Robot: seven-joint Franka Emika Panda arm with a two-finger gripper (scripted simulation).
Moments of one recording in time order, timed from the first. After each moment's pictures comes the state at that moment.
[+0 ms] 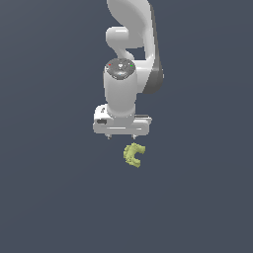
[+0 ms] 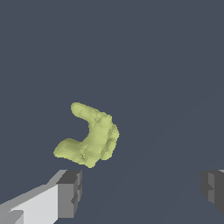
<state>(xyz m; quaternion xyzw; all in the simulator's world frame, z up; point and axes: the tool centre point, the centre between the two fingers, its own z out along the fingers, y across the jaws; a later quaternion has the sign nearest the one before) 0.012 -0.020 0.173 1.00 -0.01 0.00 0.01</state>
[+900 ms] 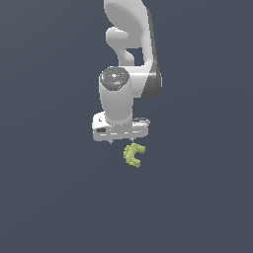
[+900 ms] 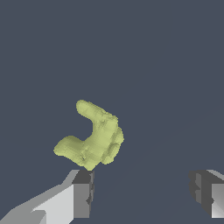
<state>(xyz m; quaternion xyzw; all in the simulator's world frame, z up) 0.022 -0.020 0.161 1.00 0.05 -0.01 -0.01</state>
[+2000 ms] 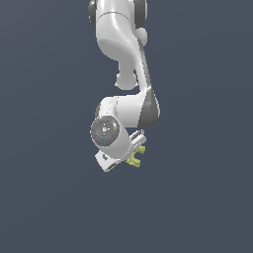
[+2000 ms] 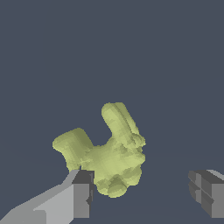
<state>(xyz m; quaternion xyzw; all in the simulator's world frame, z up) 0.056 0.000 0.101 0.94 0.30 -0.09 -0.12</state>
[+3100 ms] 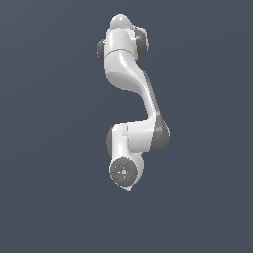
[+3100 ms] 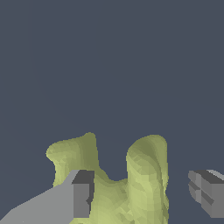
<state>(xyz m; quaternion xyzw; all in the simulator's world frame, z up) 0.062 0.041 0.051 0.82 0.51 -0.16 -0.20</state>
